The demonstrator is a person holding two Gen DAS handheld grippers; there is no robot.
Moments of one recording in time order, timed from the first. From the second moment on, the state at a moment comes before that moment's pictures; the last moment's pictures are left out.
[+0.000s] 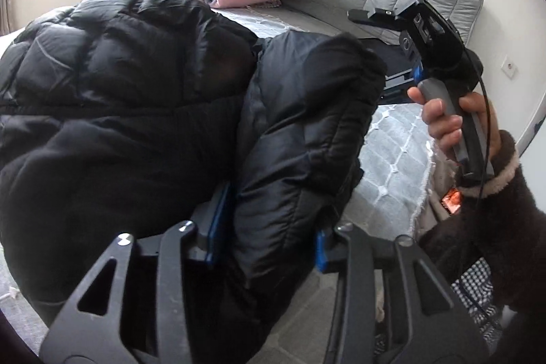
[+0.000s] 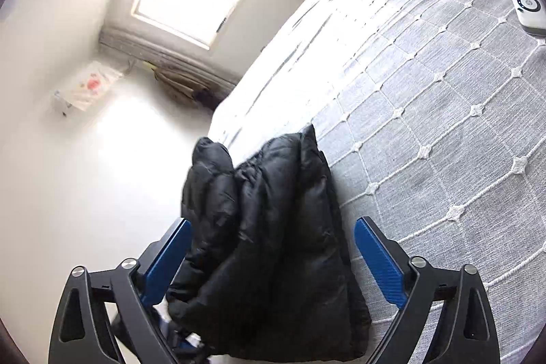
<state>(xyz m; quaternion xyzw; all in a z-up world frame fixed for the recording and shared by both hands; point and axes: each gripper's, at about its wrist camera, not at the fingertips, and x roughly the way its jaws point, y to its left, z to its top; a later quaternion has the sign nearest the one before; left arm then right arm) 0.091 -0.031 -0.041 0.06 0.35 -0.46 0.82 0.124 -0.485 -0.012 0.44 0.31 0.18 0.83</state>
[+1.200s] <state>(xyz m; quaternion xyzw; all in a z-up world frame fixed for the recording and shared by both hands) 0.141 0.071 -0.019 -0.15 0.29 -0.27 0.91 0.120 -0.323 0.056 0.27 0.30 0.27 0.87</state>
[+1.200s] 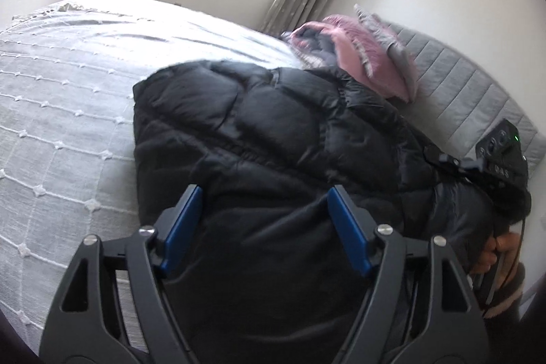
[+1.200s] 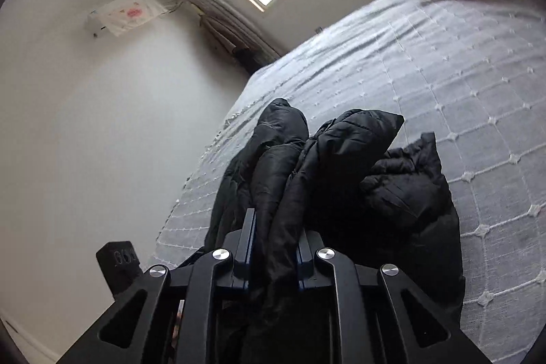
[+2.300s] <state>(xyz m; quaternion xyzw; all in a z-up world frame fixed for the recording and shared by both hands) 0.115 0.004 -0.015 -0.04 0.29 -0.28 0.92 0.104 -0.349 0.055 0.19 0.27 0.11 0.94</state>
